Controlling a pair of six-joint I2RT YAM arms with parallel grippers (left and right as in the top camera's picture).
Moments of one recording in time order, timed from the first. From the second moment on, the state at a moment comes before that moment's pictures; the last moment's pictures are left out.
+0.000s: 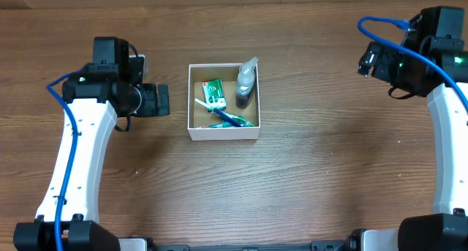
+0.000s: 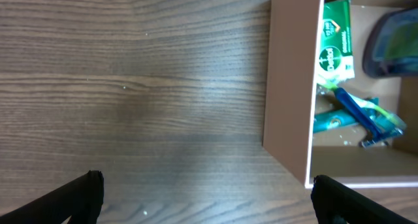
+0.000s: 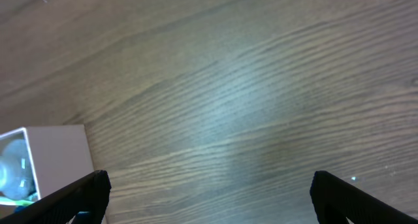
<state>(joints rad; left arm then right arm) 0.00 1.53 1.38 -1.07 0.08 -0.07 -0.14 1.57 1.61 -1.09 -0.09 0.23</state>
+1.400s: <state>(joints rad) 0.00 0.41 0.88 -1.18 0.13 -0.05 0.01 0.32 0.92 -1.12 -0.09 0.38</state>
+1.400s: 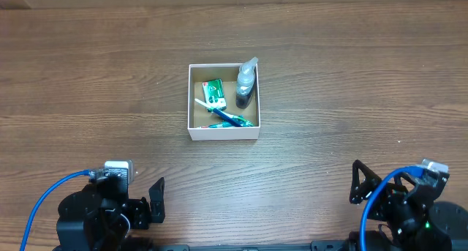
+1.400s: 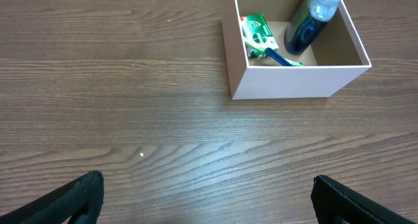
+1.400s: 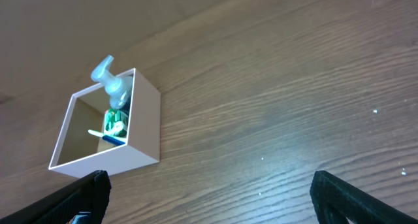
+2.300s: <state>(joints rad) 0.00 0.41 0.87 -1.18 0.13 -0.05 0.03 0.01 0.02 -0.03 -0.06 -0.19</state>
